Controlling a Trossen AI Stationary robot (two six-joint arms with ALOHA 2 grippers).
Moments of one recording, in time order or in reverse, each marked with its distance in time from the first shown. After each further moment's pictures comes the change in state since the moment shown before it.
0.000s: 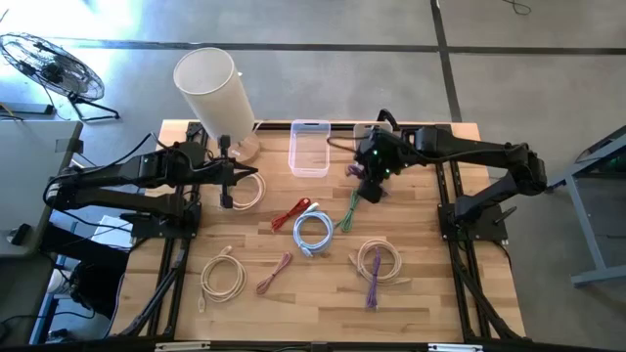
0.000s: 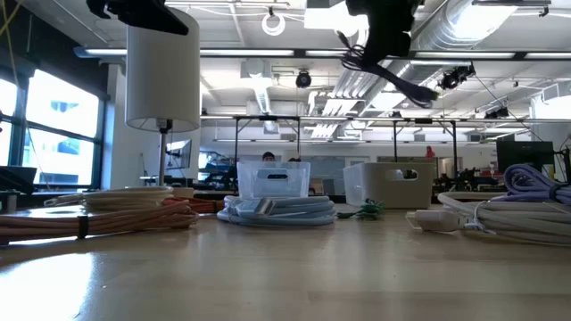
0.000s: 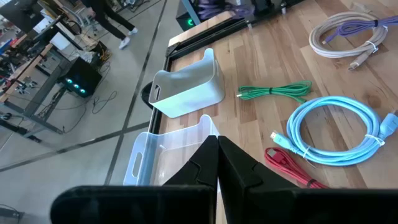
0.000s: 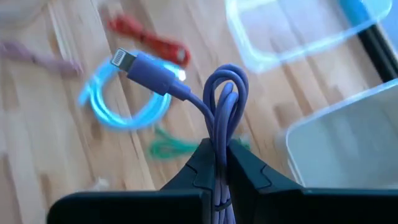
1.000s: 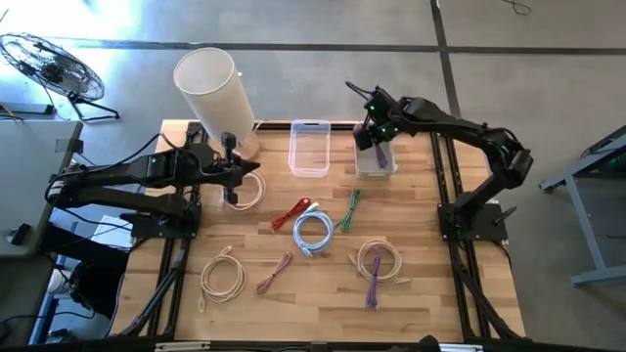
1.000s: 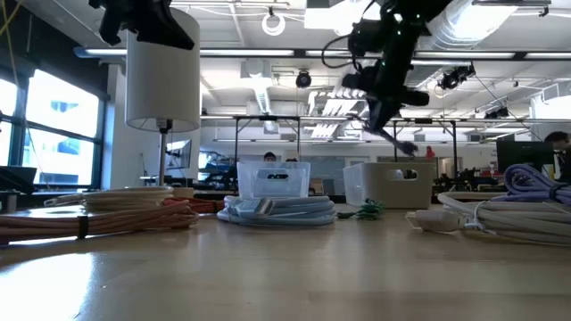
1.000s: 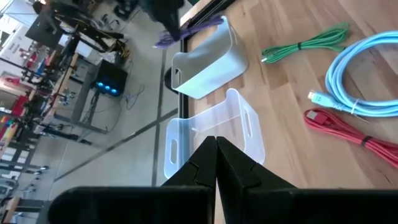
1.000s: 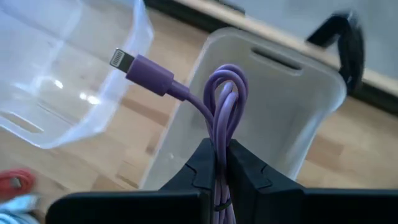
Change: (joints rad) left arm 0.000 0.057 0.000 0.008 -0.128 0.240; right arm -0.431 0.141 -0.100 0.106 0.102 0.290
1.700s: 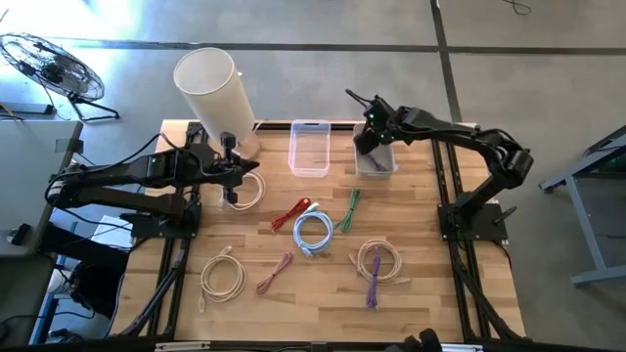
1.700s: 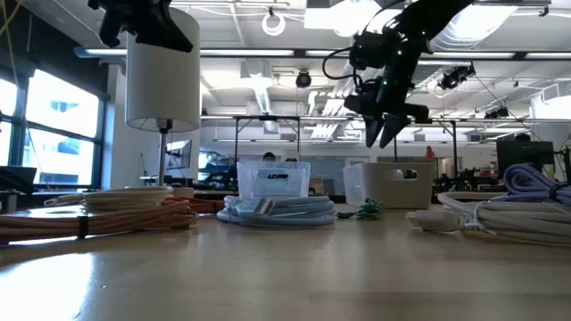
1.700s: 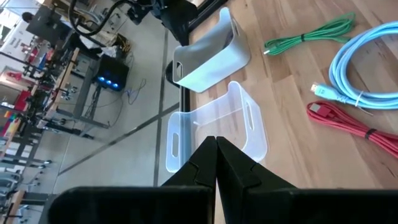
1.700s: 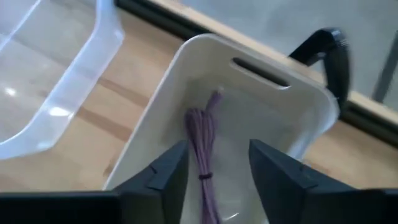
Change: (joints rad) left arm 0.000 0.000 0.000 -0.016 -0.022 0.001; right arm -0.003 -0.002 -0.139 0.200 0.127 -0.089
